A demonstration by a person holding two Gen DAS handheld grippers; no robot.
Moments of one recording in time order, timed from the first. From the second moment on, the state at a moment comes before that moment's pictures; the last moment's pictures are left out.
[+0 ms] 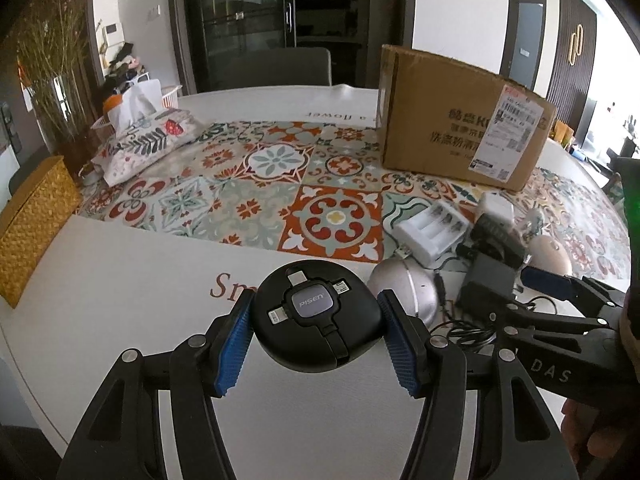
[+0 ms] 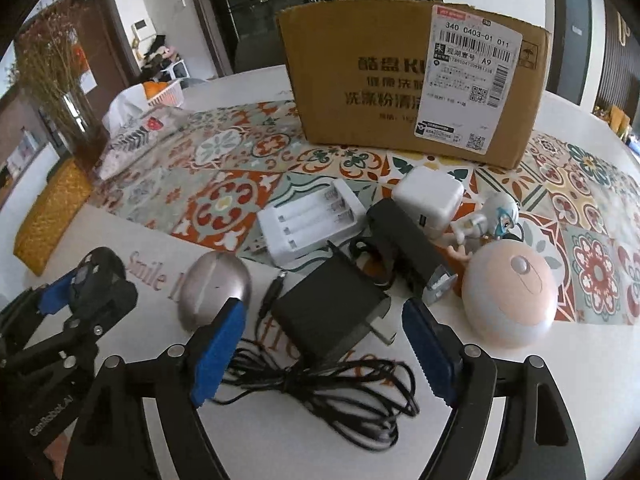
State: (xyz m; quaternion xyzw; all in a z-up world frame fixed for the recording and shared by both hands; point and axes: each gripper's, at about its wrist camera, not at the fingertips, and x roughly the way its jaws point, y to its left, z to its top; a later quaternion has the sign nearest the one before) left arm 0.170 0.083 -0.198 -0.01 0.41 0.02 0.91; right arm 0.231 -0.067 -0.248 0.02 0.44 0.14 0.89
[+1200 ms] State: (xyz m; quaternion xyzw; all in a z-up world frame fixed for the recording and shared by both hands) left arm 0.193 0.054 -0.124 0.01 0.37 -0.05 0.93; right arm 0.220 -0.096 -0.168 0.03 0.40 0.09 0.91
